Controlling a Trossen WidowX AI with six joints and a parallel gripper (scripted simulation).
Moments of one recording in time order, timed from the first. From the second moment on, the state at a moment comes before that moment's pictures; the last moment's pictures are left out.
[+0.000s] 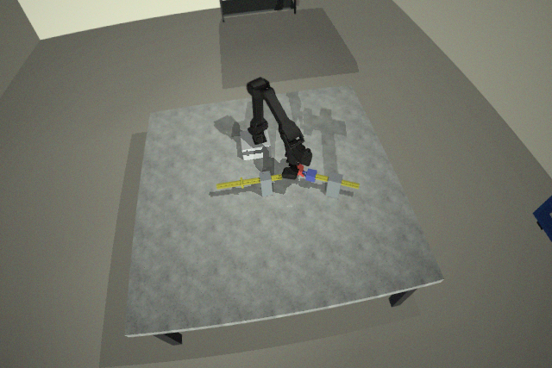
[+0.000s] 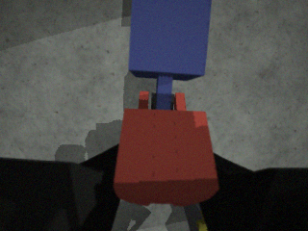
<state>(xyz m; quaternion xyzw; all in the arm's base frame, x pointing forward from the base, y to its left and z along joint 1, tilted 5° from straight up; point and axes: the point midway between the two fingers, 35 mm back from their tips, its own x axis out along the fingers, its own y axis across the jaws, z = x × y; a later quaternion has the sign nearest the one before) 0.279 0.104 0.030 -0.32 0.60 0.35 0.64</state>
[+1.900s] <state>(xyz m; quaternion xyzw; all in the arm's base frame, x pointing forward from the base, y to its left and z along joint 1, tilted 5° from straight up) 0.280 0.100 0.025 -0.31 0.55 0.40 0.67</state>
